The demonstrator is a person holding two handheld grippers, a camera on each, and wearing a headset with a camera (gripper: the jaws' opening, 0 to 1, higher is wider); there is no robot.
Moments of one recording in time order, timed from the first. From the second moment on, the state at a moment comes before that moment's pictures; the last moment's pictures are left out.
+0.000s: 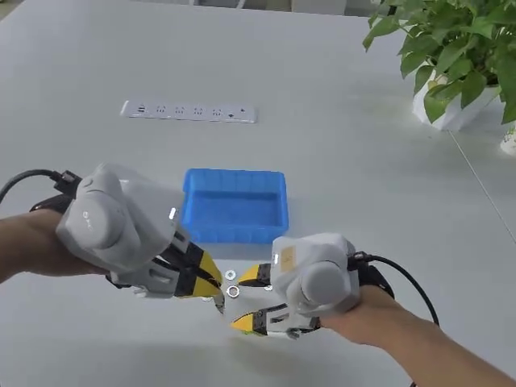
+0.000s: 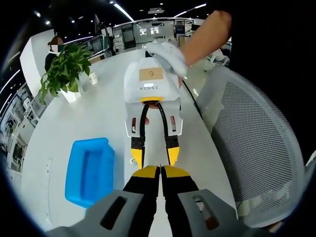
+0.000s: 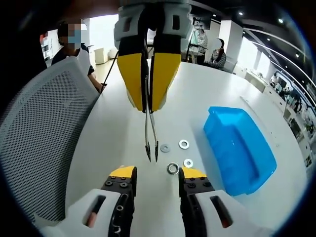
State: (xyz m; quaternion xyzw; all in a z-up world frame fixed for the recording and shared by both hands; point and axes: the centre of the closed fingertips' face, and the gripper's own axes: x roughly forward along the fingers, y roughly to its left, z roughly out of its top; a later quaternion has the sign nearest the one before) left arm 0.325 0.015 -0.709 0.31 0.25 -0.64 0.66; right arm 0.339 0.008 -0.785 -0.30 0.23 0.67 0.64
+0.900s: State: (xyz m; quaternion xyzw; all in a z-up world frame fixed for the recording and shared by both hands) left arm 0.333 0.038 -0.706 0.32 0.26 -0.61 0.67; right arm 0.362 -0.030 -0.787 -0.26 0.26 0.61 0.70
